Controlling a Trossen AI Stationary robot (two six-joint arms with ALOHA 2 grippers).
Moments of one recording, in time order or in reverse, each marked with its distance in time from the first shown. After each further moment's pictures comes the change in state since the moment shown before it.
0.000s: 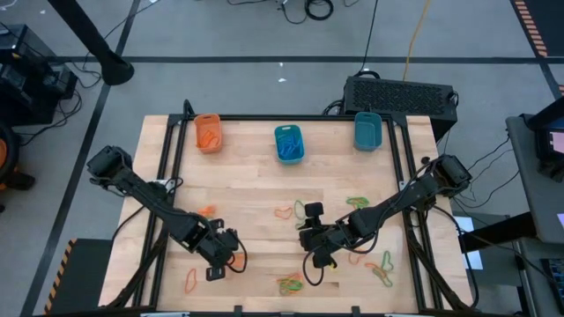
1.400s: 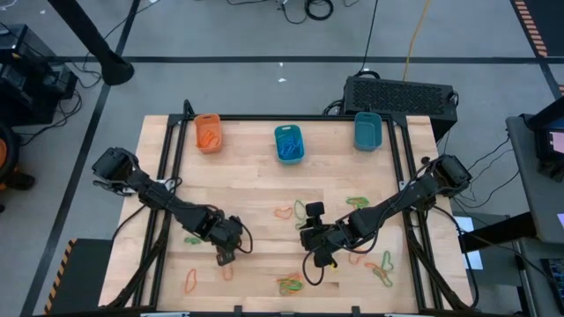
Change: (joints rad) left arm 0.134 0.051 -0.181 0.164 0.009 -0.054; right arm 0.000 0.000 0.000 -0.032 0.002 0.004
